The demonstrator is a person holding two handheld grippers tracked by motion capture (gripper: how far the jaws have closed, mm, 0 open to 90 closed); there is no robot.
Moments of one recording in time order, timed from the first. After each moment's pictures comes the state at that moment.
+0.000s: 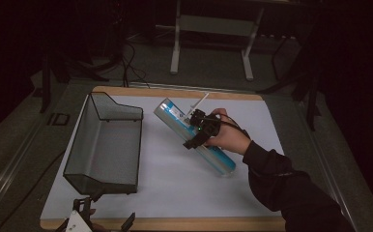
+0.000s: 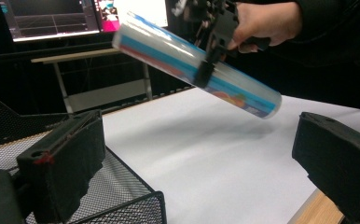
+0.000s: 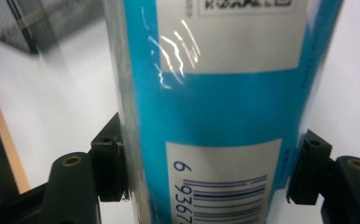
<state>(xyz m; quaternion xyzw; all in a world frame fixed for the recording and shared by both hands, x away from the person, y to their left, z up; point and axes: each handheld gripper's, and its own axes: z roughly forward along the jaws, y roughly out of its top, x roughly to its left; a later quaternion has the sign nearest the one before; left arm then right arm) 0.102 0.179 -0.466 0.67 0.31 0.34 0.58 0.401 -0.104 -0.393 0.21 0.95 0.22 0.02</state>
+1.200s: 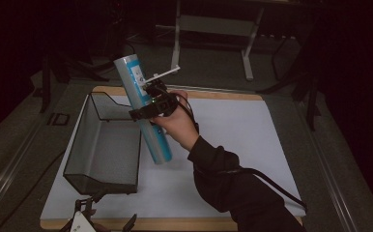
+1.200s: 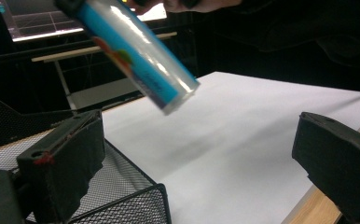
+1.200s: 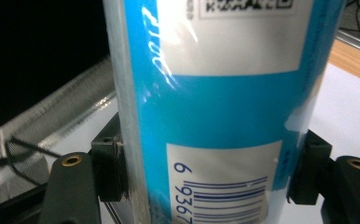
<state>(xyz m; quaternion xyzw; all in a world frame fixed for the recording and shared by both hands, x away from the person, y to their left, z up) 0.101 0.176 -0.468 0.68 0.30 0.35 0.56 0.394 0.014 -0.327 0.33 0.85 0.41 0.01</state>
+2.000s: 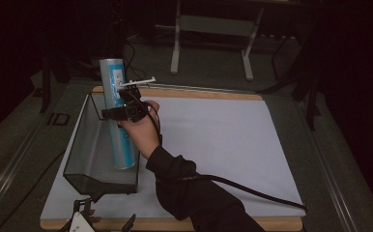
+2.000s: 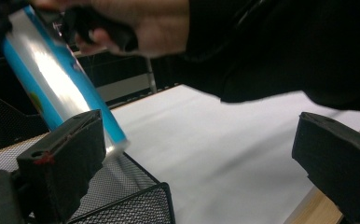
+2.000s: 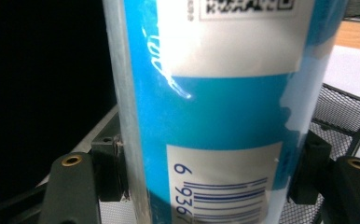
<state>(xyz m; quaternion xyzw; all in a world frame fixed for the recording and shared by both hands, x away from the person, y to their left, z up) 0.100 0.178 -0.468 0.68 0.30 0.36 0.56 0.392 0.084 -0.367 0.42 0.79 0.45 -0.01</state>
